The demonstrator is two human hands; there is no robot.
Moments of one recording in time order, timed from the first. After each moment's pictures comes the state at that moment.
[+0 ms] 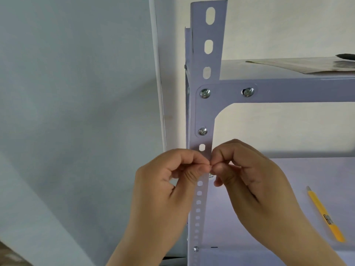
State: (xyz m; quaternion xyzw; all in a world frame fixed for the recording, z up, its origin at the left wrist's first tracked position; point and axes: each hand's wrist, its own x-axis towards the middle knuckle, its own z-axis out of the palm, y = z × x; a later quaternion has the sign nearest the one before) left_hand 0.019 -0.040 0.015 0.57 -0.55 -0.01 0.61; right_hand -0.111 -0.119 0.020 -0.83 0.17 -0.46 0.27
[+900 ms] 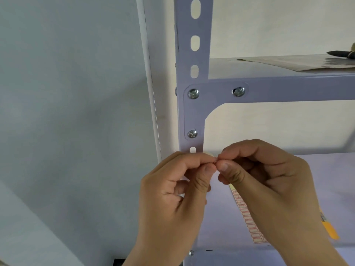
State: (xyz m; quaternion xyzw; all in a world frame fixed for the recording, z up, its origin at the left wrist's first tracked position) left_hand -0.002 -0.054 0.008 0.50 -0.53 -0.05 0.69; right_hand -0.122 -0.120 0.026 -0.71 0.19 -0.54 0.42
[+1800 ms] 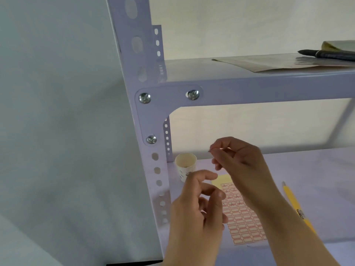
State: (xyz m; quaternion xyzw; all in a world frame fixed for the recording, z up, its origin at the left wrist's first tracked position) left_hand -0.059 -0.100 -0.048 0.62 -0.49 -0.19 0.58; right_hand -0.139 -0.216 -0.016 -0.69 0.30 -0.47 0.46
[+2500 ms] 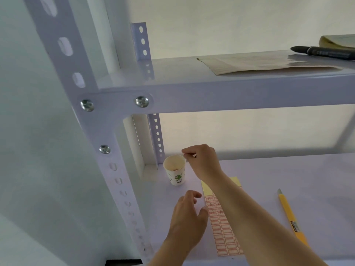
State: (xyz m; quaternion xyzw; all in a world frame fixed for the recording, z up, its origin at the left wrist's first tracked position) left_hand -0.067 -0.184 -0.120 0.80 -0.43 -0.28 0.31; right_hand -0.075 -0.332 -0.095 -0.82 0.39 -0.32 0.26
